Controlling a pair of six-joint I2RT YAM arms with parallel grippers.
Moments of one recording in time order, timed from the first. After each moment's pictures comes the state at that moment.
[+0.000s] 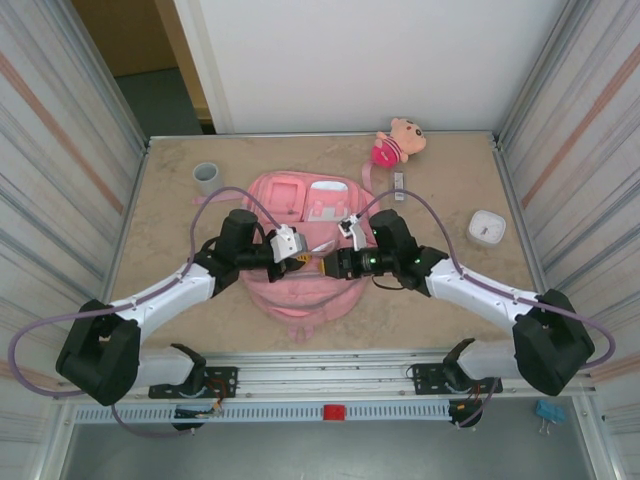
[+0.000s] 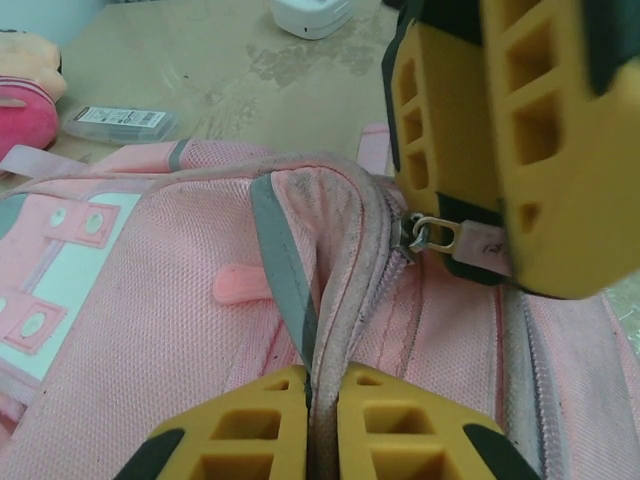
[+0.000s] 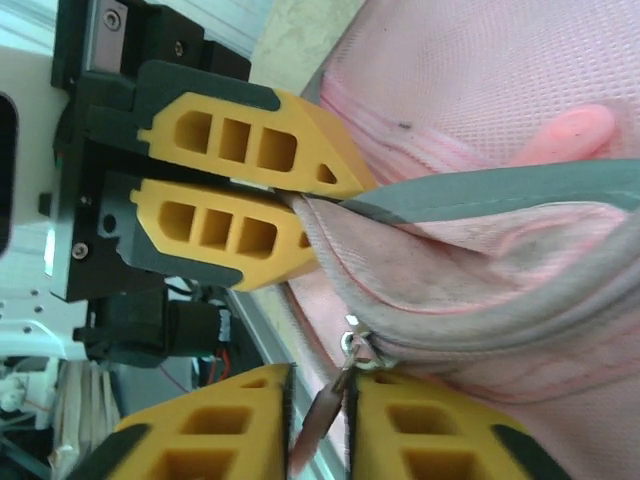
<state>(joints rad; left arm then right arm) -0.53 1.27 0.68 0.02 0.62 0.57 0.71 1.27 0.75 -0.04 -0.61 0.65</state>
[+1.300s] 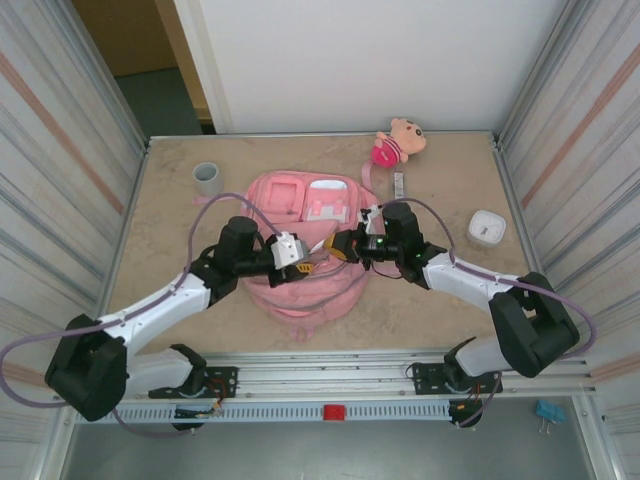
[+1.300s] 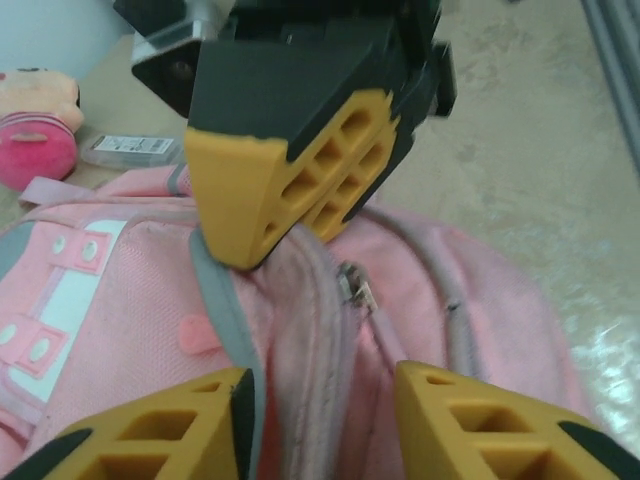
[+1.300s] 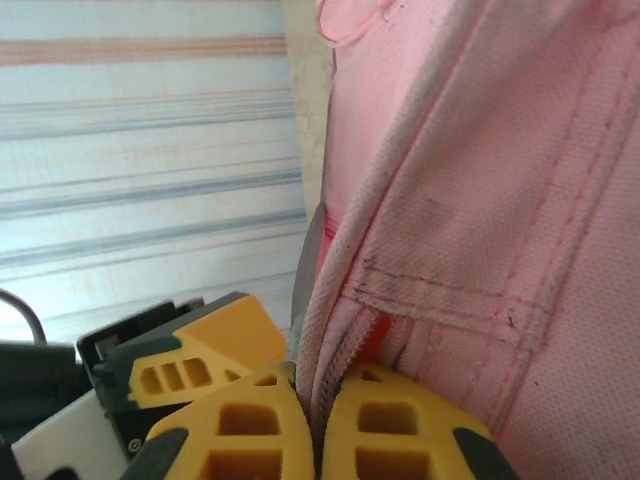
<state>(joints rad) -0.62 1.15 0.64 0.00 0.54 0.52 0.57 1.40 0.69 0.30 -0.68 1.30</state>
